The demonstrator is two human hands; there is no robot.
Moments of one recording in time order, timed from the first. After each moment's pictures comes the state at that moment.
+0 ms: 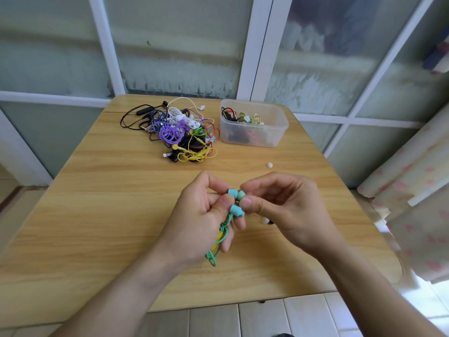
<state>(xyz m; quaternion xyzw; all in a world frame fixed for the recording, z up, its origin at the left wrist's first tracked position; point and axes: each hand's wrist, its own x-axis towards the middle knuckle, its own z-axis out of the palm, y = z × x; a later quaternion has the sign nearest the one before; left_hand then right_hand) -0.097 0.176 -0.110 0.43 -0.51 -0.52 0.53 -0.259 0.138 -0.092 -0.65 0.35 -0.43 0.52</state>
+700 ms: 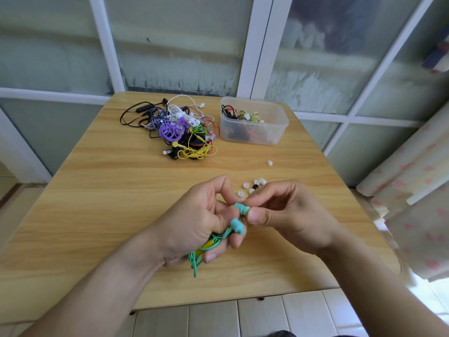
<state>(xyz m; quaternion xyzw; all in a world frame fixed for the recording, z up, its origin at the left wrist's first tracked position) -0.081 0.176 -0.105 0.32 -0.50 -0.69 0.41 -0.268 0.134 -0.098 -0.61 0.28 -0.33 0.66</state>
